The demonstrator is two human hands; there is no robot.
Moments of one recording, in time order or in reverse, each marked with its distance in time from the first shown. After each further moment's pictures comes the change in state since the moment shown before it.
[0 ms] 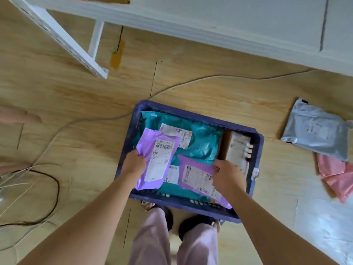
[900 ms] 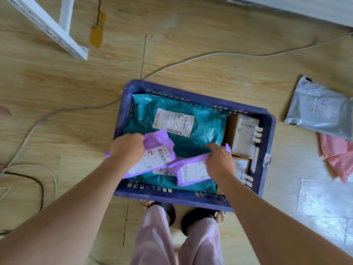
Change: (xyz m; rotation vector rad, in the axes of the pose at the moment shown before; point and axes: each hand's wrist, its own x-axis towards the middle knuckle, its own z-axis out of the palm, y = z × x) left_hand 0.063 -0.016 0.009 0.893 -0.029 0.491; right_hand 0.045 -0.014 0.071 0.121 0.012 0.084
